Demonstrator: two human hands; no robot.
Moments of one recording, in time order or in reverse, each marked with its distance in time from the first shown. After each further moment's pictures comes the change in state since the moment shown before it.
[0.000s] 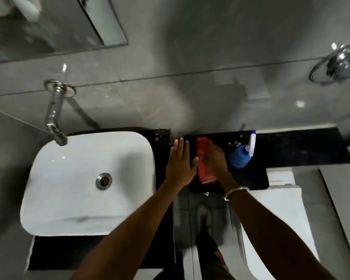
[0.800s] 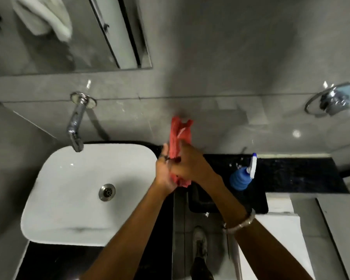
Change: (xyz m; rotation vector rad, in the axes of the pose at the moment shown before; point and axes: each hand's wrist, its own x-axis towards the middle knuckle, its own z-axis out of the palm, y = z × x) left_hand -0.011 0.000 -0.105 -1.930 -0.092 -0.428; right_hand -0.072 -0.154 -0.054 0.133 0.000 -0.362
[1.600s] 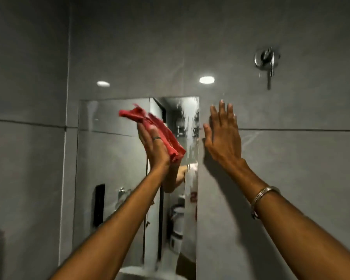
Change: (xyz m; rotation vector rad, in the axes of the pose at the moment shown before) left_hand -0.245 0.455 0.269 0.196 0.144 1.677; right_hand 0.051 -0.421 -0.349 -0.537 1.206 -0.786
